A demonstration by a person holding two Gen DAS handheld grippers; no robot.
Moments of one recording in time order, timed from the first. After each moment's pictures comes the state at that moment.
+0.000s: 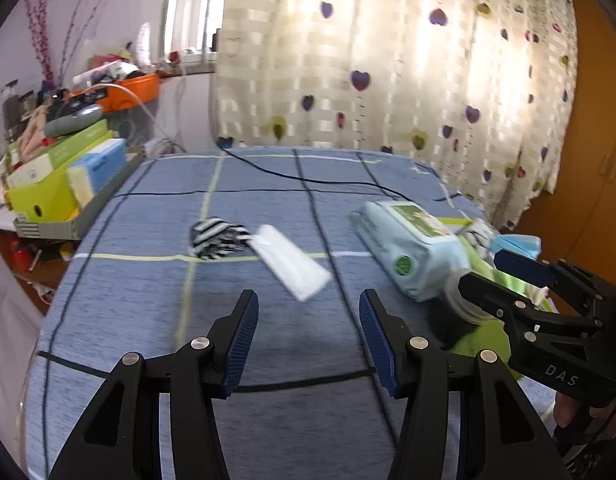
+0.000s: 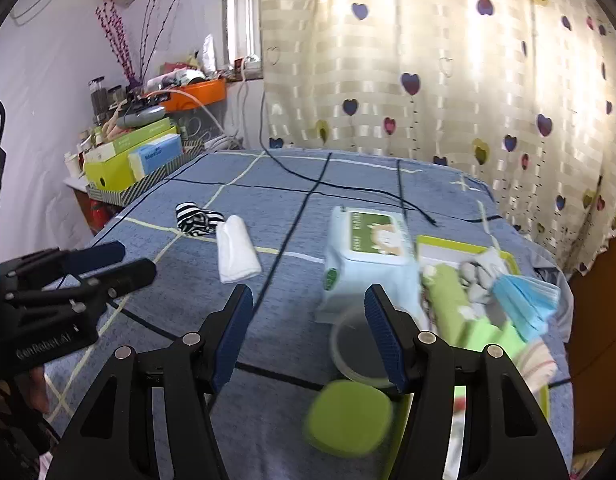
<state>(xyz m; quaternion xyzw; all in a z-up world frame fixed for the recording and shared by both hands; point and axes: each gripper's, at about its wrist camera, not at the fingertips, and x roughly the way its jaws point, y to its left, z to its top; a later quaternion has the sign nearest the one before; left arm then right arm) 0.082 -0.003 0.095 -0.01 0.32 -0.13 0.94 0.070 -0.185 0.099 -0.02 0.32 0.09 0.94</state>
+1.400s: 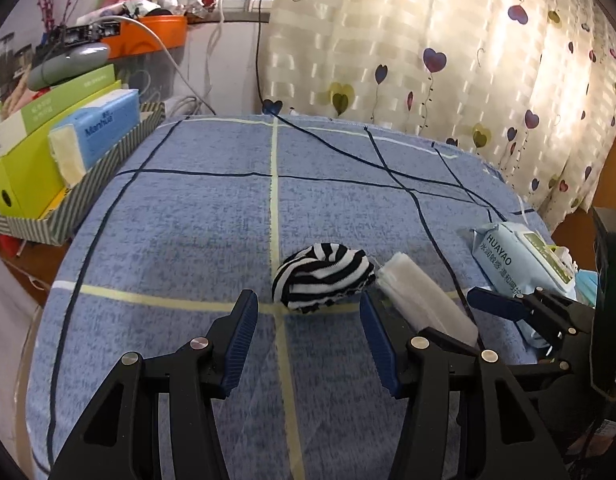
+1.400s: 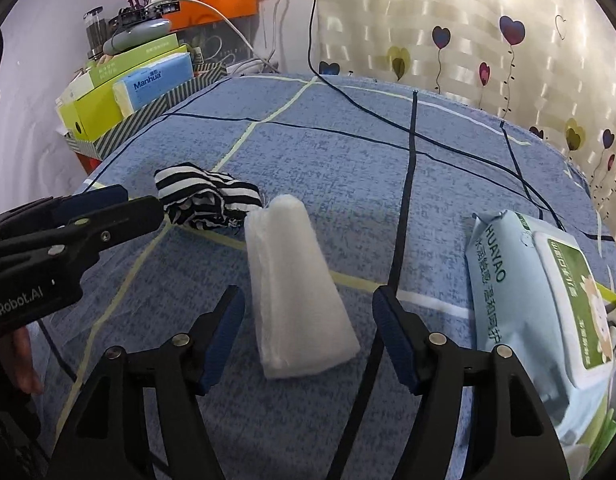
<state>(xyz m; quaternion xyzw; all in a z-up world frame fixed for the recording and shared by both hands) 0.231 0.073 0.037 -0.04 0.38 -0.11 0.92 0.223 -0.086 0.017 -0.06 0.43 0.12 0.89</state>
